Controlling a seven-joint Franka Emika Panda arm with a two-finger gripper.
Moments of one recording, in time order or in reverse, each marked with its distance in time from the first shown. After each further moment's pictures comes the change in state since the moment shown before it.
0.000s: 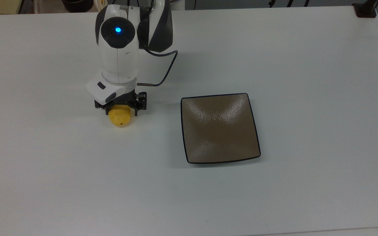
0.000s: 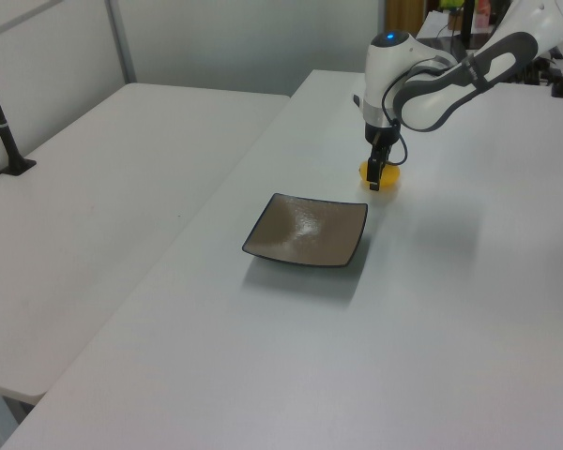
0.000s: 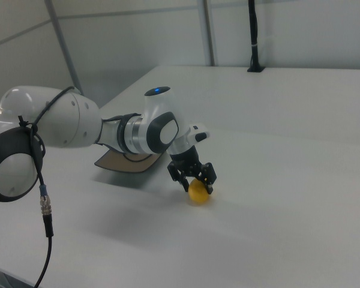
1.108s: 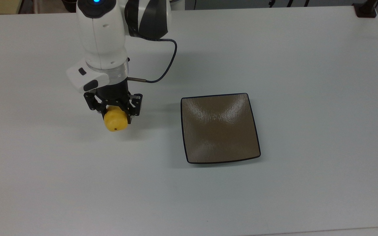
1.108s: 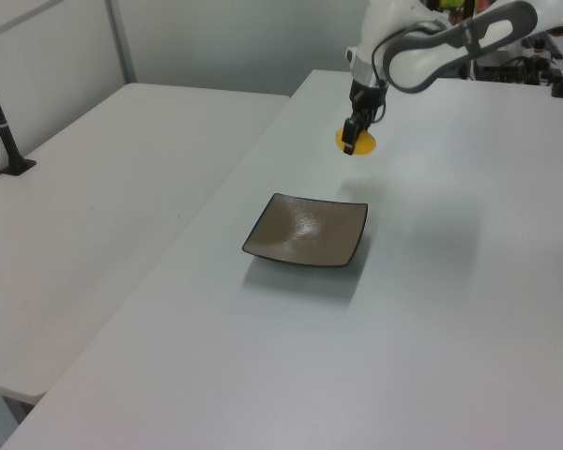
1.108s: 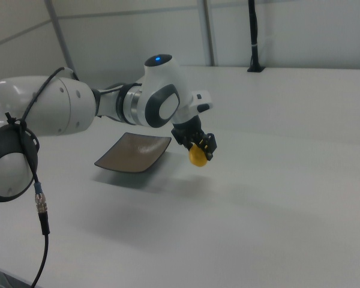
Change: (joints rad) arm -0.006 -0.023 0.000 0.150 0.161 -0.003 0.061
